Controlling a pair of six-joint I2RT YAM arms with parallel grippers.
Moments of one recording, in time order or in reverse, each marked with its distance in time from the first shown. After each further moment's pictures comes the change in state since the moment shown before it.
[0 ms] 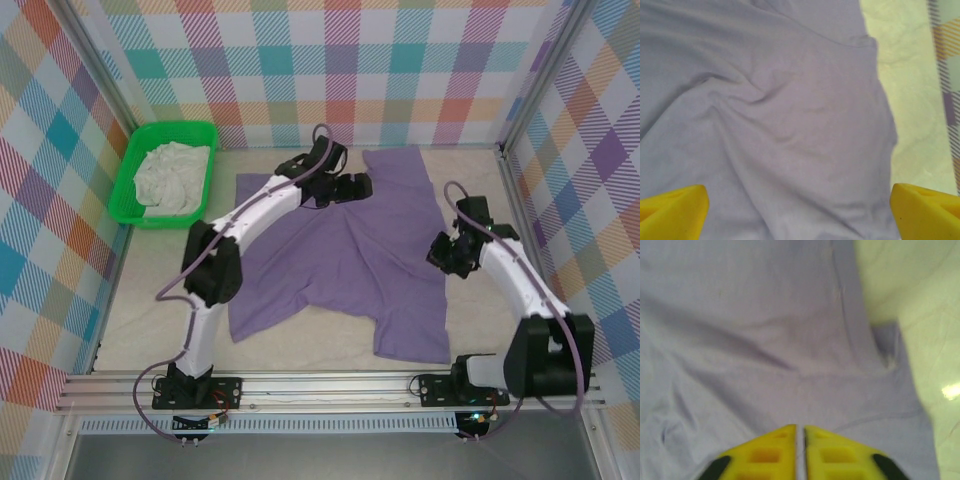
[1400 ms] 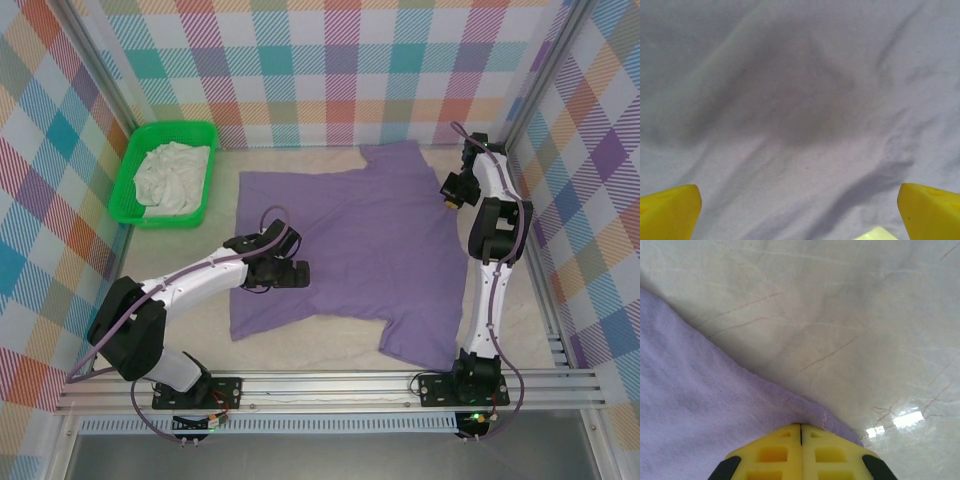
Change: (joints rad) left arm -0.048 -0.613 -0.958 -0.053 -0.269 -0.022; right arm -0.175 1.189 1.343 -0.340 0.129 -0.200
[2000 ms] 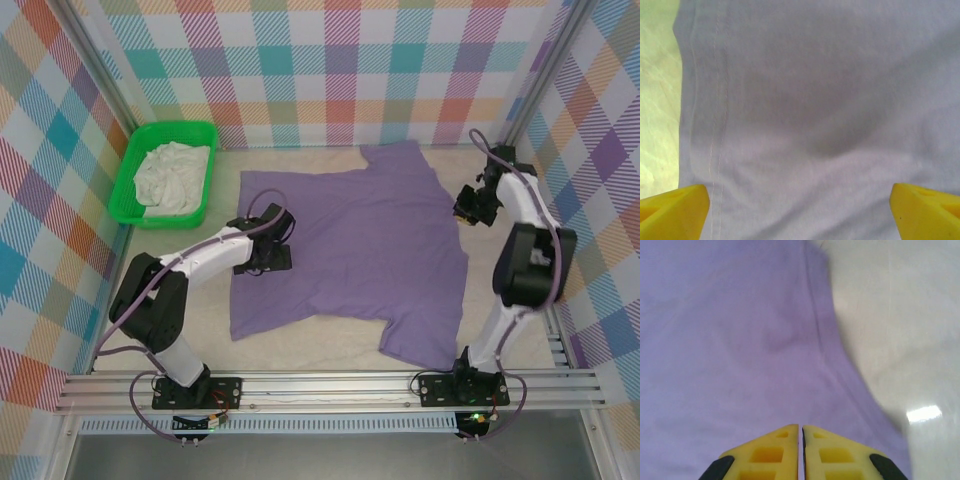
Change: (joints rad) left arm 0.156 0.195 0.135 -0.049 -0.156 -0.008; right arm -0.026 -0.730 -0.816 0.220 -0.127 -0.031
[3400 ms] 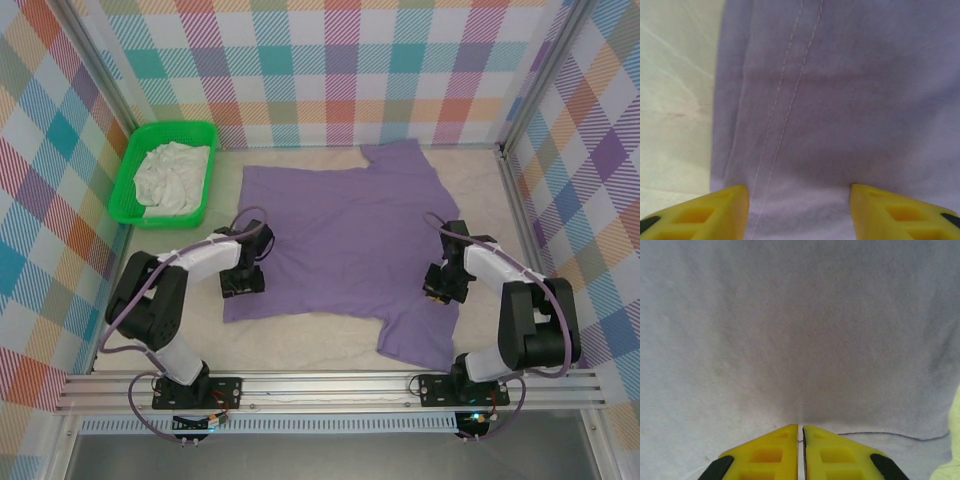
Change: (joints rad) left arm 0.089 -0.003 -0.151 -0.109 0.081 -0.016; right arm 0.256 -0.339 -0.711 0.106 0.112 0.174
